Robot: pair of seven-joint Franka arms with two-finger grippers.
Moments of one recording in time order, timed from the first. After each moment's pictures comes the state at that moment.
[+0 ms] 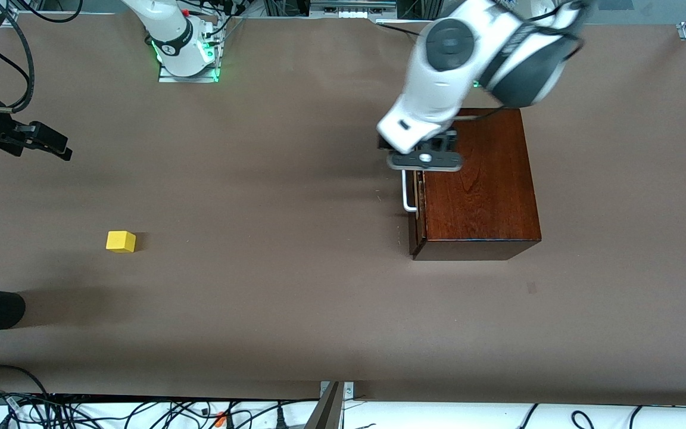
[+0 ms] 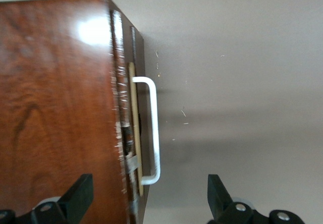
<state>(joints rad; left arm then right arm) -0.23 0.31 -0.53 -1.64 0.16 1.82 -0.75 -0.08 0.01 0.05 -1.67 0.00 1.65 0.06</state>
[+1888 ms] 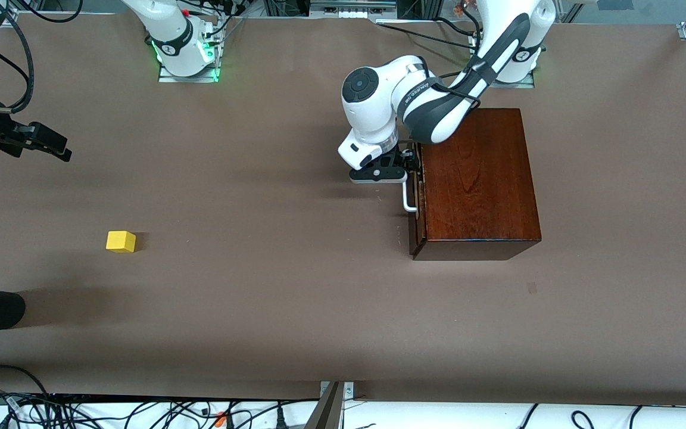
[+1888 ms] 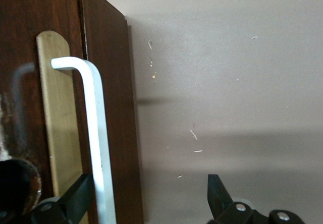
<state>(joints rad) -0.34 0.50 -0.51 -1.78 0.48 2.03 -1.02 -0.08 0.01 0.05 -1.67 0.00 1.66 0.06</state>
